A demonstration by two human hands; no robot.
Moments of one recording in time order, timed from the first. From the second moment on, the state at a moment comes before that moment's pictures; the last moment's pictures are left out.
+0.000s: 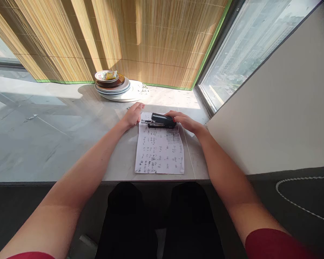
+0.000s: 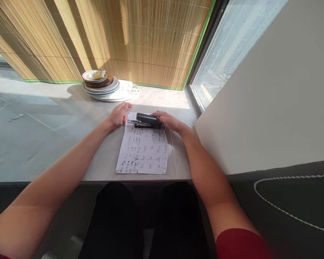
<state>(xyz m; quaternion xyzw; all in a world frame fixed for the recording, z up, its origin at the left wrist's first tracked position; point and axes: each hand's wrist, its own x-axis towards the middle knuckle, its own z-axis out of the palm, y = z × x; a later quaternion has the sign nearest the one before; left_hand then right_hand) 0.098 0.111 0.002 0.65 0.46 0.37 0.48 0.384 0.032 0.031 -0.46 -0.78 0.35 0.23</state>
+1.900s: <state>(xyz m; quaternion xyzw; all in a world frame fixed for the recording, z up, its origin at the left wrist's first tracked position) 0.100 0.075 0.037 0.63 0.28 0.42 0.59 0.315 0.018 0.021 -0.43 -0.84 -0.06 0.33</state>
